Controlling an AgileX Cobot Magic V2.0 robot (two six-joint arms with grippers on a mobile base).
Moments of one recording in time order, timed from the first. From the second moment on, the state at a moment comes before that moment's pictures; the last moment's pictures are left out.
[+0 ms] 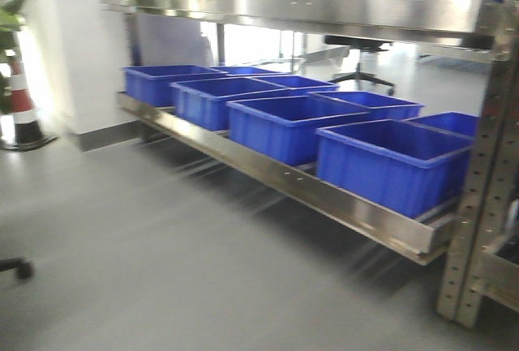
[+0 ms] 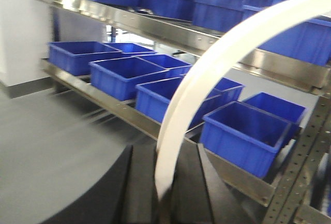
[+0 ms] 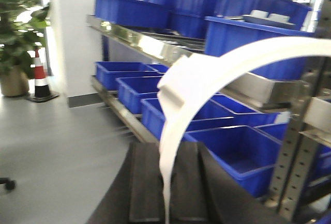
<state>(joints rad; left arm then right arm) -0.16 0.61 -0.68 0.01 0.24 -0.10 0.15 0.41 -0.57 -0.20 0.26 0.19</state>
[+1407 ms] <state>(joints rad) -0.16 0.61 -0.68 0.01 0.24 -0.10 0.15 0.41 -0.57 -0.20 0.26 0.19</state>
